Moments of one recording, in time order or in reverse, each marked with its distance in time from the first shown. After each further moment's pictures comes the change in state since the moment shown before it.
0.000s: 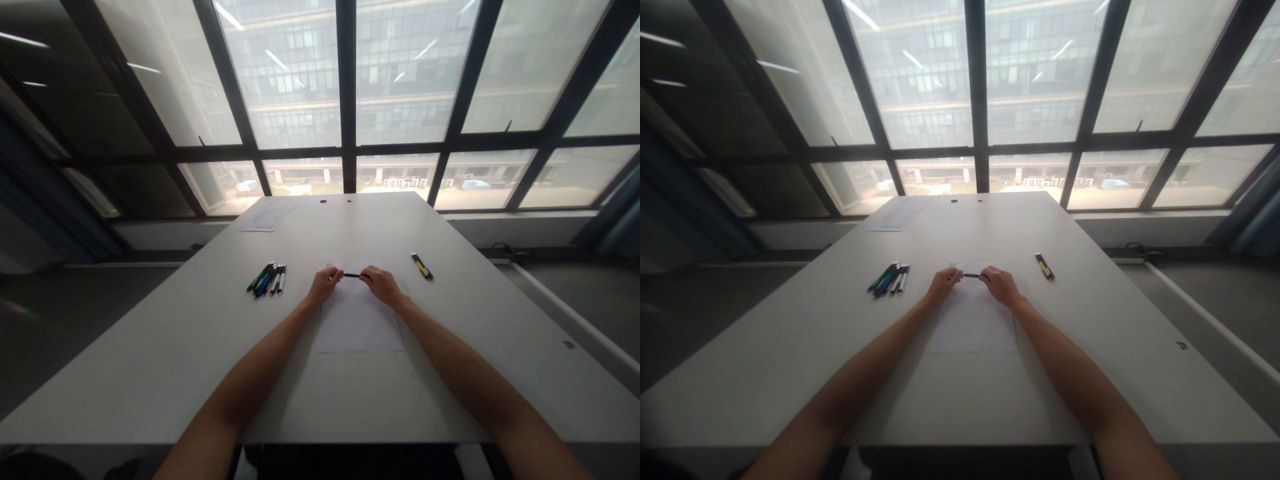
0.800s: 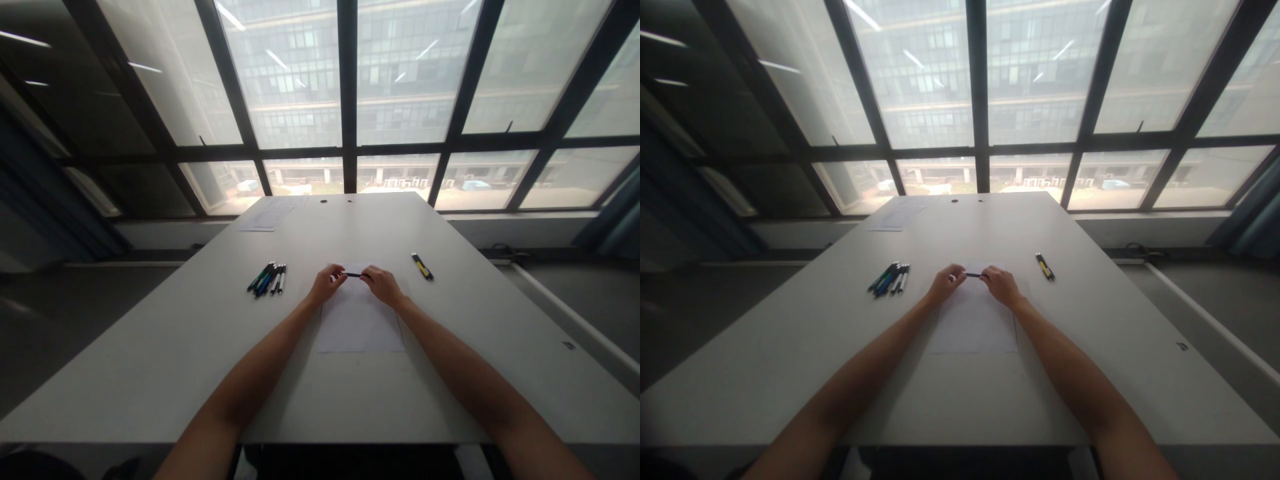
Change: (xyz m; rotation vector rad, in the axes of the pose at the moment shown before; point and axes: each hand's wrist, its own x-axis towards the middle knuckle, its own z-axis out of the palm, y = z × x) left_hand -0.001 0.003 0.002 -0.072 0.014 0.049; right_hand 0.000 0.000 -0.001 -0.033 0.001 0.017
